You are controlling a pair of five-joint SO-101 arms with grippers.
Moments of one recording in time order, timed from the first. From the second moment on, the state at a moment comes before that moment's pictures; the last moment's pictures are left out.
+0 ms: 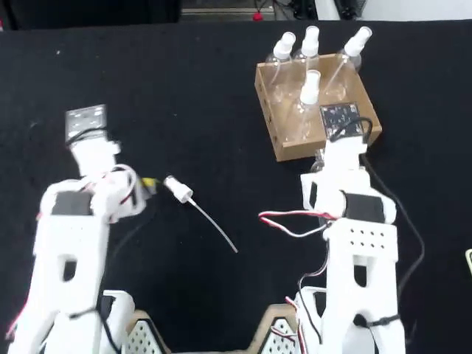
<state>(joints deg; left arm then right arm) -4.5 -44.5 48.6 64.7 7.3 7.8 -46.1 55.8 56.0 12.4</state>
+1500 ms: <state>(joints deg) 8.3 2.4 31.1 53.6 39.8 8.3 -60.9 69.0 50.4 11.7</state>
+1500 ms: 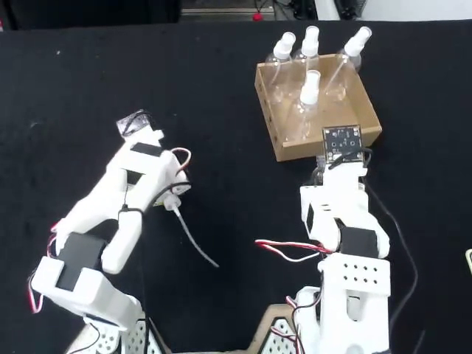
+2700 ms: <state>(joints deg) -9.2 -46.6 10.9 52.5 25.1 -32.2 -60.9 77.0 5.9 -2.9</state>
